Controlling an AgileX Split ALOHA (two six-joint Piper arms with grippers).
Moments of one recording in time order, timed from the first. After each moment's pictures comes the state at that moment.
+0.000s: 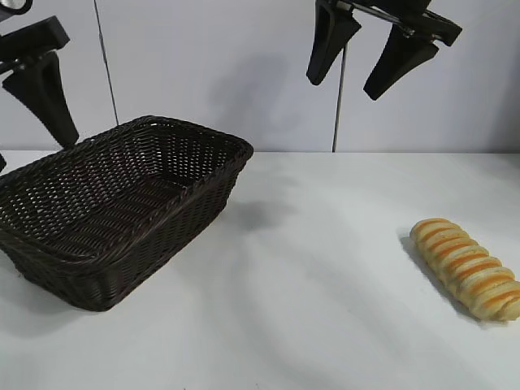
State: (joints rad) left arm -0.16 1.58 -1.08 -0.33 0.94 -0.17; right arm 0.27 1.91 -1.79 0.29 1.21 -0.09
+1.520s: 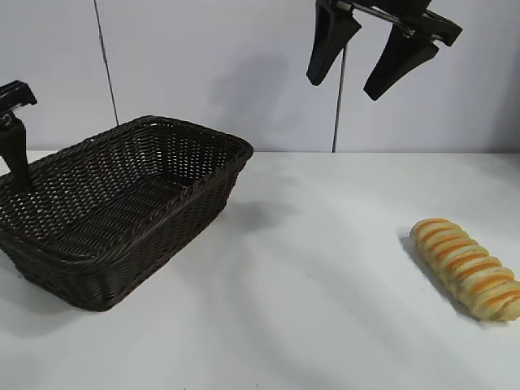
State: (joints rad) left arm -0.16 1.58 -0.98 -0.20 0.75 -0.83; right arm 0.27 1.91 -1.79 0.29 1.21 -0.09
